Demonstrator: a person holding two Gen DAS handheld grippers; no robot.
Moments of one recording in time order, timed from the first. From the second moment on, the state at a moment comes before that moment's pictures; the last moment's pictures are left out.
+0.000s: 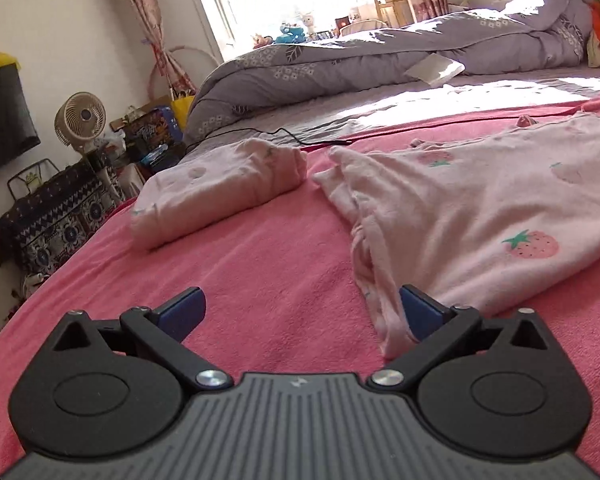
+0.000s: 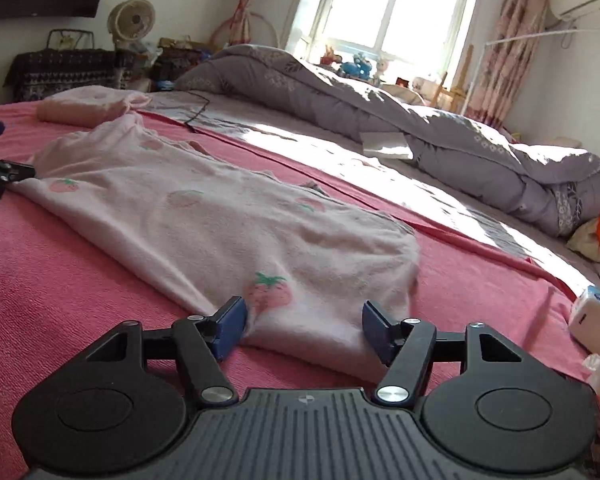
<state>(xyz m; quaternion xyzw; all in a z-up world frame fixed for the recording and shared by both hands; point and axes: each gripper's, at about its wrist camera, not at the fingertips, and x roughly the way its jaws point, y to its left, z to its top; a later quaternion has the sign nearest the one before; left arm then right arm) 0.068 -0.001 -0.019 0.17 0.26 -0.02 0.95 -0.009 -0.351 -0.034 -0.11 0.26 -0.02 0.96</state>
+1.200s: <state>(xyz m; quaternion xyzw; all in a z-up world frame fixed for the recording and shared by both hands) 0.087 -0.011 -0.021 0.07 0.30 -0.03 0.95 -0.027 -0.445 -0.036 0.45 0.24 -0.02 0.86</state>
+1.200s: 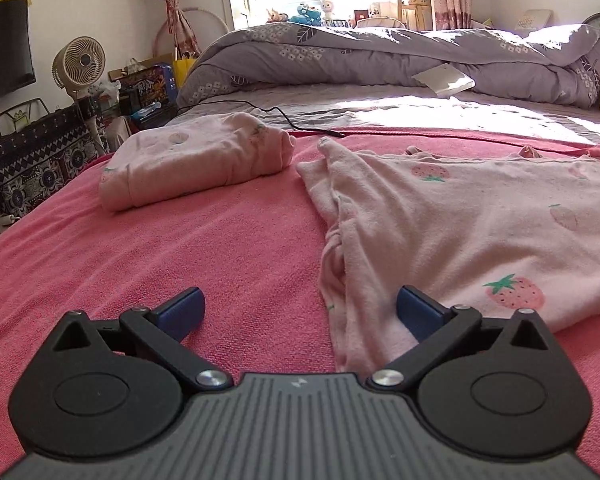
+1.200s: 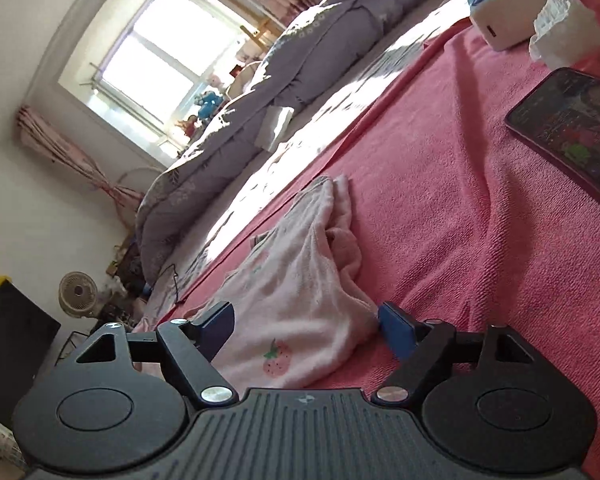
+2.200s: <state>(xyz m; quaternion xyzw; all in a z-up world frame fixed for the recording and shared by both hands) 0.039 0.103 -0.026 -0.12 0.23 0.01 0.97 0.098 -0.140 -0.014 0.05 0.28 0.15 0.95</state>
